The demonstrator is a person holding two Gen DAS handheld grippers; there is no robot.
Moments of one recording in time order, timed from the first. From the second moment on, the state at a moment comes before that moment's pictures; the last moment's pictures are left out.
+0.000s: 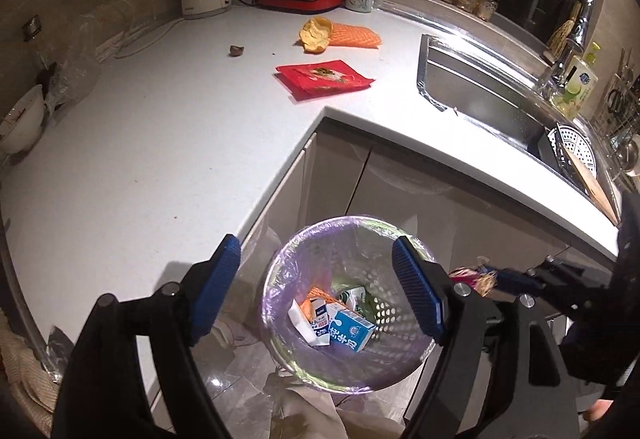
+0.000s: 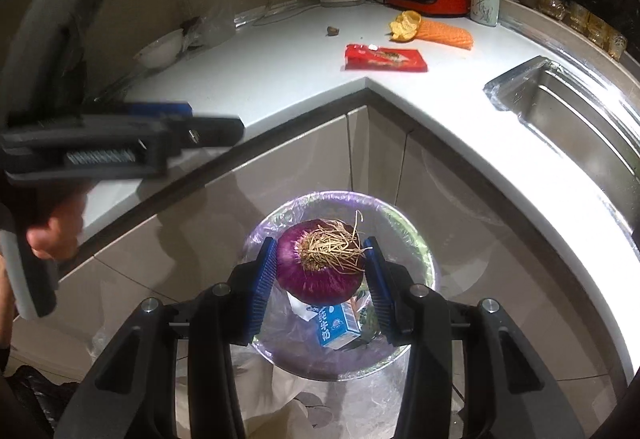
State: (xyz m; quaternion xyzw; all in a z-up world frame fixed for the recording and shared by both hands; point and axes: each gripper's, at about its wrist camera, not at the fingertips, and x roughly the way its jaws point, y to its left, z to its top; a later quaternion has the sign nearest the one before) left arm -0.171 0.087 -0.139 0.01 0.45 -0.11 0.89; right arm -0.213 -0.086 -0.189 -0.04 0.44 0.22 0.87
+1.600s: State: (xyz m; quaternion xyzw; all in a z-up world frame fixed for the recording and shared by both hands) left arm 0.094 0.052 -0.191 -0.02 0.52 -0.17 0.84; right arm -0.089 -0.134 -0.148 0.03 0.42 0.11 0.90
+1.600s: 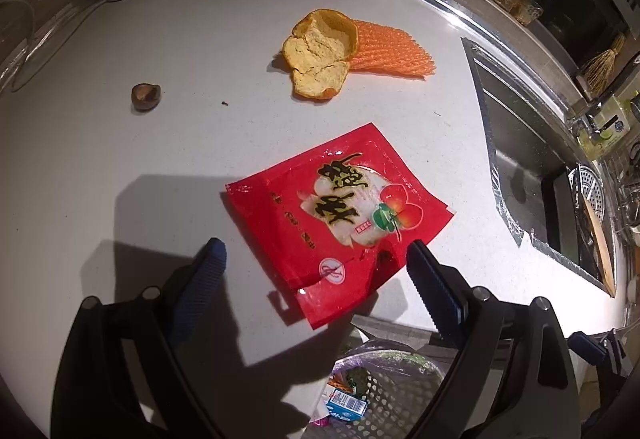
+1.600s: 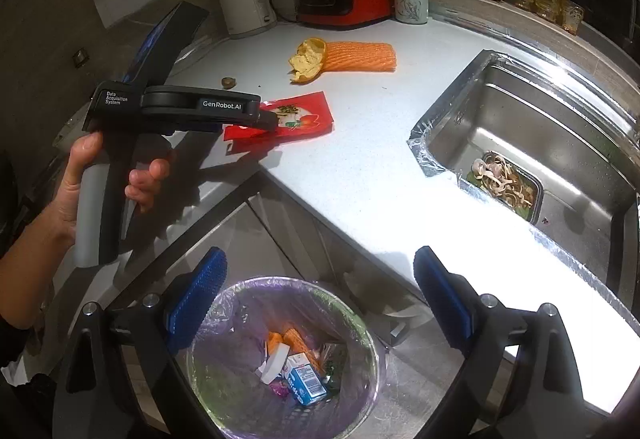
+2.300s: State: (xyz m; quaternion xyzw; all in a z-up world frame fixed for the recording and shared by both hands) left arm 0.114 0.039 -0.188 0.05 0.50 -0.17 0.85; right arm -0.055 -0.149 -0.140 0.03 0.42 0.09 0.90
